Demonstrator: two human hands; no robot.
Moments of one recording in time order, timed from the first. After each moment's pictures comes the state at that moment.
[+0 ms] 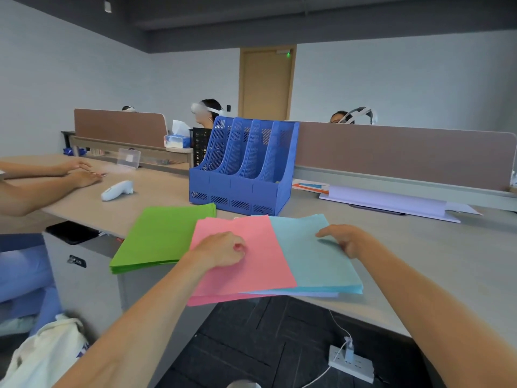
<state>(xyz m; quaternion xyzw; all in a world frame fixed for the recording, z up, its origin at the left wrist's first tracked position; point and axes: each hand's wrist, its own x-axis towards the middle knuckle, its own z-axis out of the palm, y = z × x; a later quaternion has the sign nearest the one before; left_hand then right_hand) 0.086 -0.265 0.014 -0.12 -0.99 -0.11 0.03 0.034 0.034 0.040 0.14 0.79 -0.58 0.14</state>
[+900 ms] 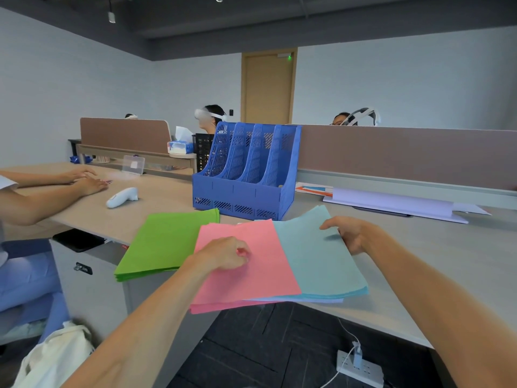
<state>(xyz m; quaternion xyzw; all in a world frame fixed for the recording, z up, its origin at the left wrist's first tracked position) 0.078 -0.266 0.019 -0.11 -0.99 -0.12 0.00 0.025 0.039 0.060 0.11 0.76 -0.61 0.20</state>
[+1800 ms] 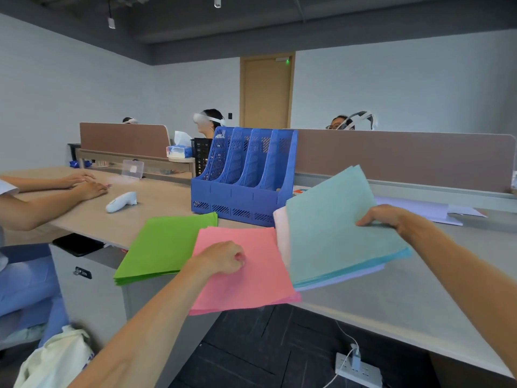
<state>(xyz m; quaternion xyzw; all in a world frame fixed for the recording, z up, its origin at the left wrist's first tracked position) 0.076 -0.262 0.017 -0.10 -0.99 -0.11 0.00 0.056 0.111 0.111 0.08 0.84 -0.54 0.04</state>
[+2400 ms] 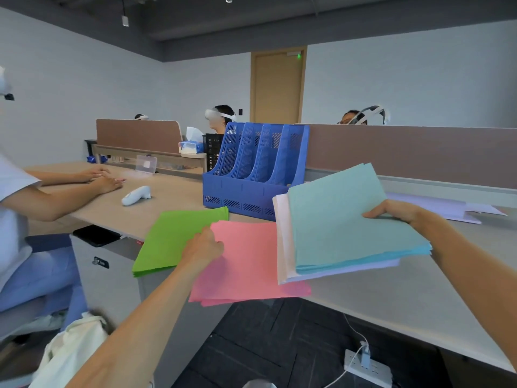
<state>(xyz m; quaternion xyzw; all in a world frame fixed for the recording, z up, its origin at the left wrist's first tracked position) 0.094 -0.306 0.013 0.15 -0.95 -0.24 0.10 0.065 0.108 0.113 0.08 0.81 -0.57 0.10</state>
